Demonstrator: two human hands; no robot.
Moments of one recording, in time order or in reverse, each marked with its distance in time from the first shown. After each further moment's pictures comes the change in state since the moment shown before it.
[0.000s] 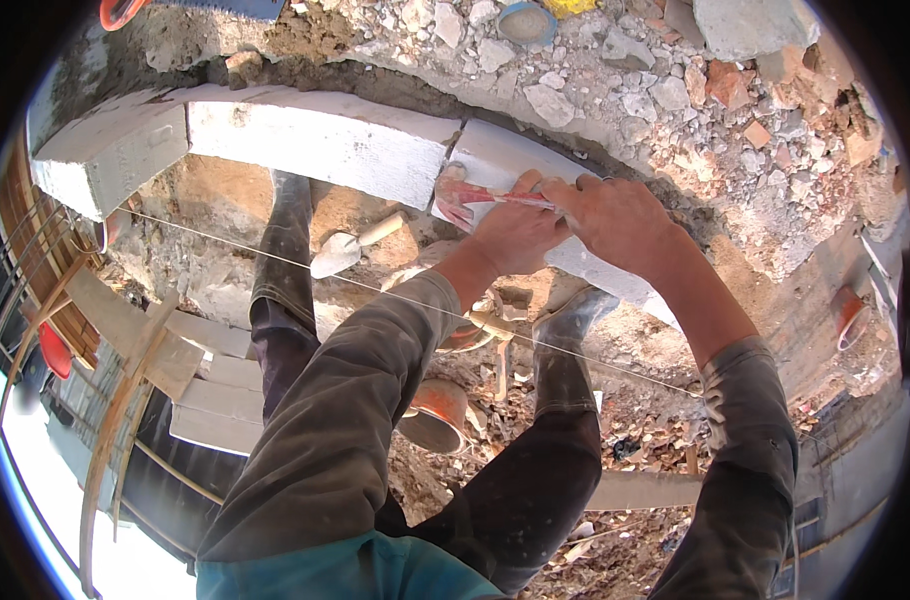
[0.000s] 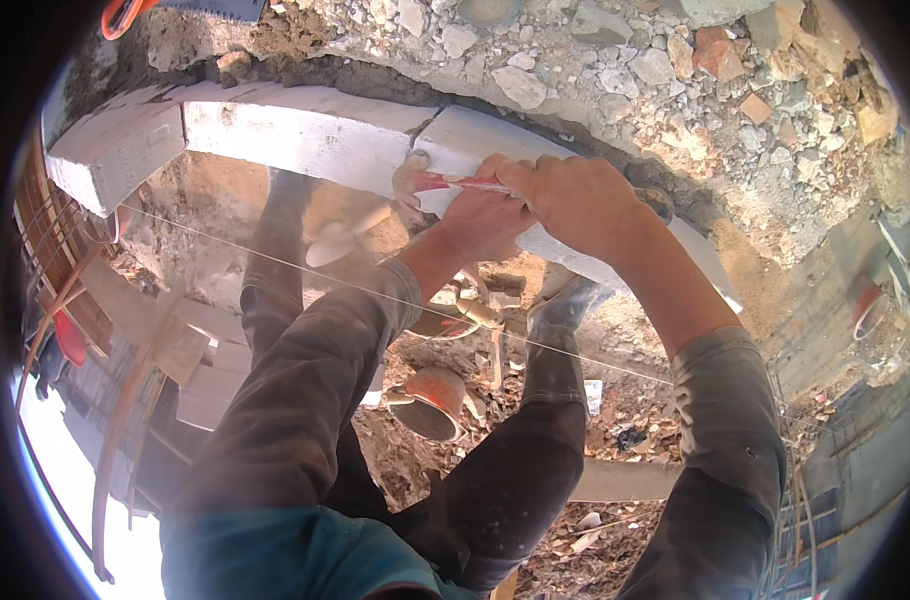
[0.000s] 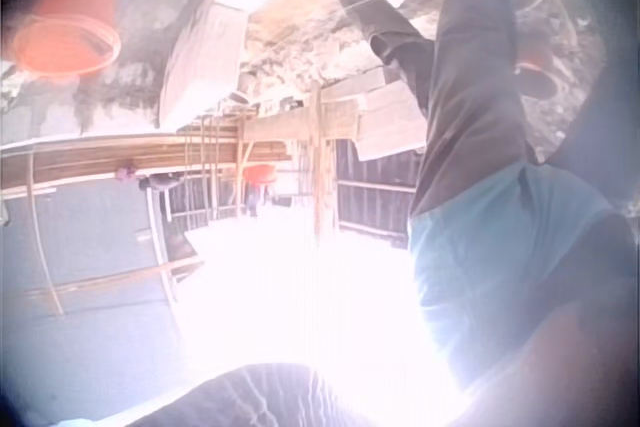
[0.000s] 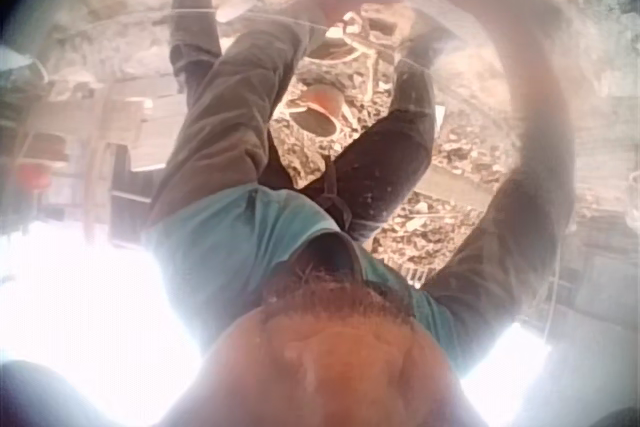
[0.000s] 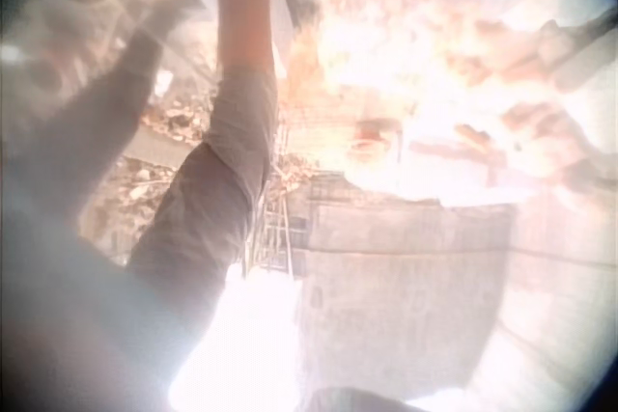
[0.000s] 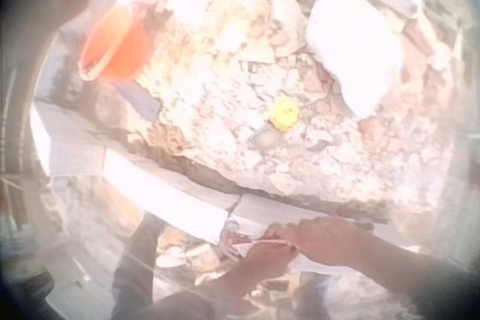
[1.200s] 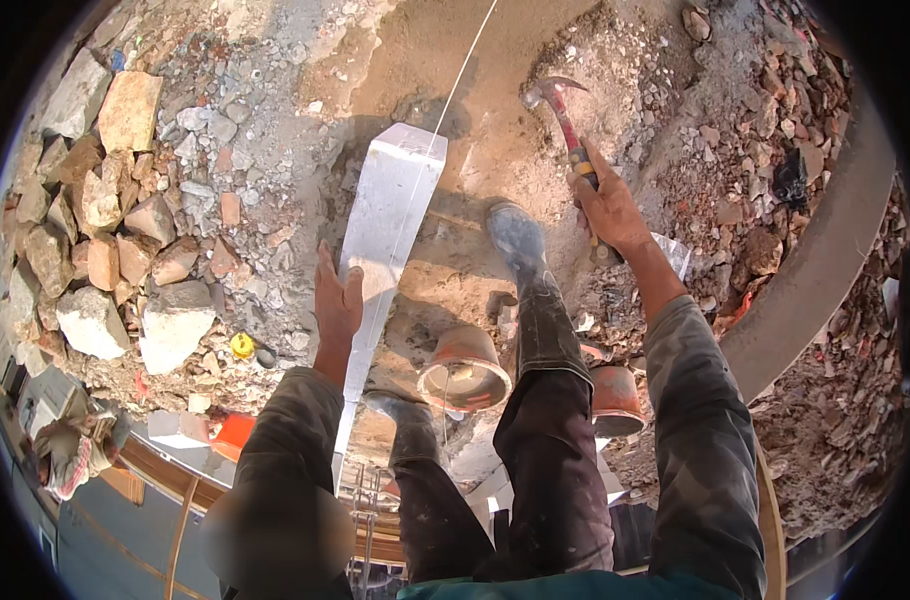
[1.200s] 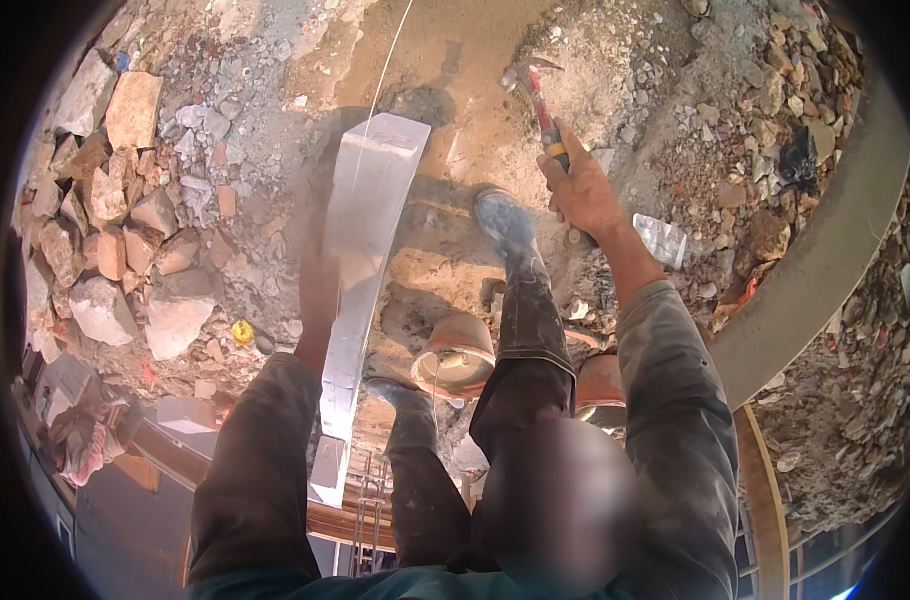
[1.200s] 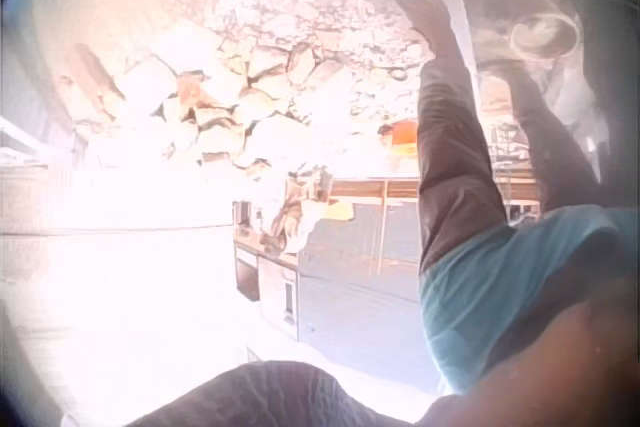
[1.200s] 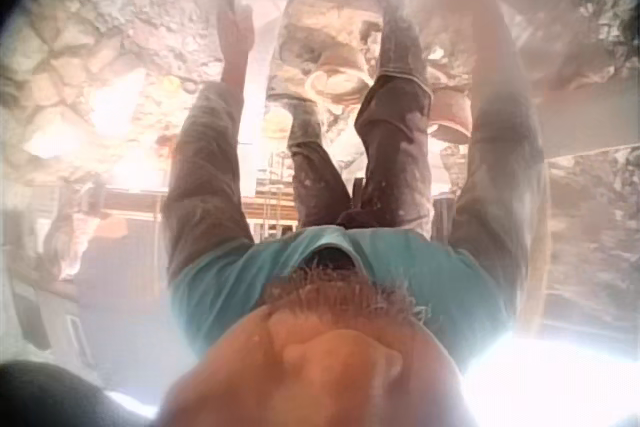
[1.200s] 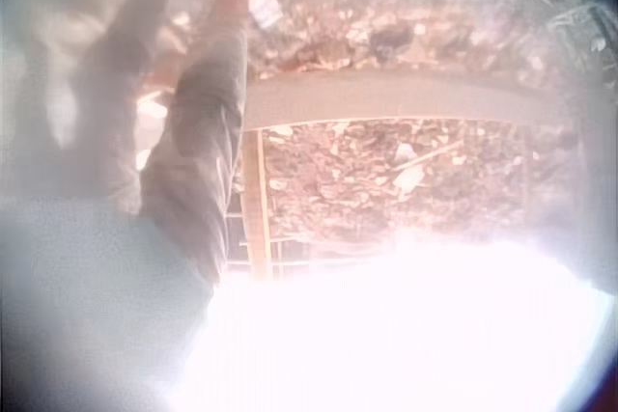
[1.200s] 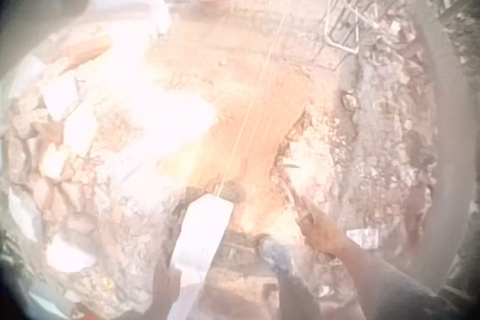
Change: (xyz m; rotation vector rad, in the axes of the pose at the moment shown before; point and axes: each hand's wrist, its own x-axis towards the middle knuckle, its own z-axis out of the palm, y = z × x) left_hand 0.168 0.146 0.016 0.067 -0.175 0.094; right_hand -0.373 -0.042 0.405 1.944 1.467 1.308
